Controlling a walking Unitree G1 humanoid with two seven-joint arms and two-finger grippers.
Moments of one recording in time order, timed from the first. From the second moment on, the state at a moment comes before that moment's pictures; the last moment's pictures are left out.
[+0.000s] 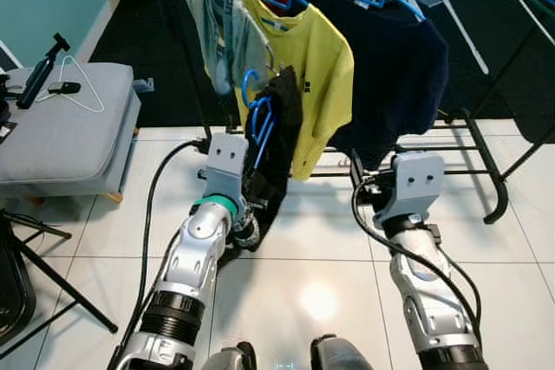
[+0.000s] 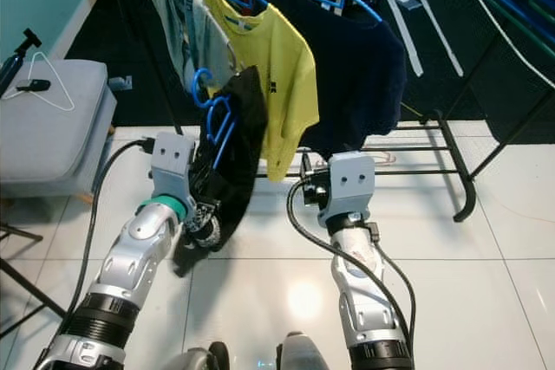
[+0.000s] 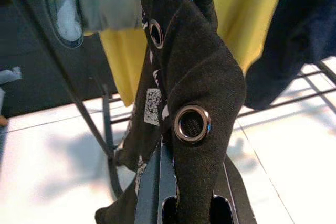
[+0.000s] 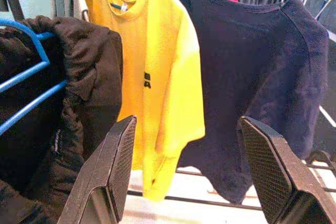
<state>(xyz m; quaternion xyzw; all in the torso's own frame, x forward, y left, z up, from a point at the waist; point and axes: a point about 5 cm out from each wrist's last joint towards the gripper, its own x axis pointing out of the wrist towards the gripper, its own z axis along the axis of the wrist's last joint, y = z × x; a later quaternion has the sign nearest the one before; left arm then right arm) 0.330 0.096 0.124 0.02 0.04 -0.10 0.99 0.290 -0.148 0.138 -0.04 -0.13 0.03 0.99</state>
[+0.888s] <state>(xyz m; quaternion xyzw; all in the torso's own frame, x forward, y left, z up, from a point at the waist) 0.318 0.115 0.174 0.01 -0.05 -0.13 0.99 0.287 -0.163 0.154 -0.08 -0.15 0.03 0.99</state>
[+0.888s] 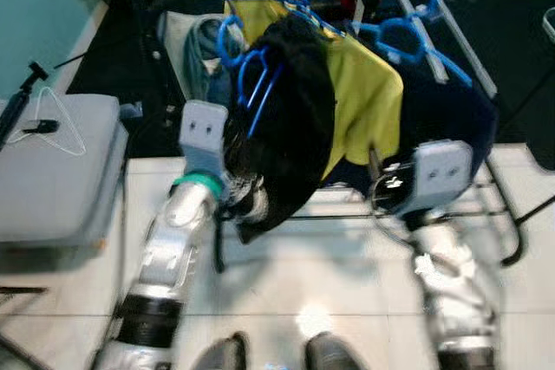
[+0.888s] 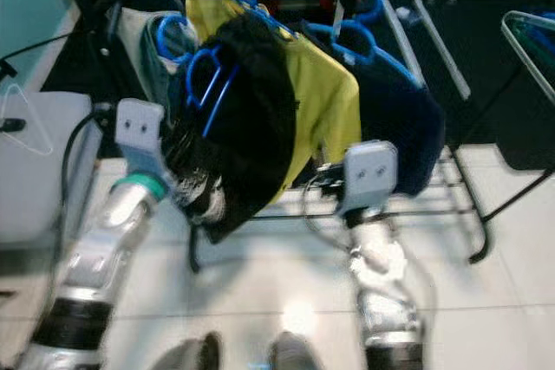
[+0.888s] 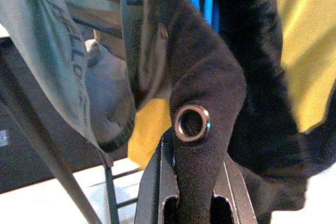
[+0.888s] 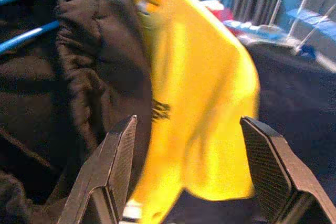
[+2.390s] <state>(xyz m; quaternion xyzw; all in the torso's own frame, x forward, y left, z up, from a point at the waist) 0.163 0.279 0.136 0.09 0.28 -0.42 0.86 0.293 -0.164 0.135 -0.09 -0.11 0.05 0.99</state>
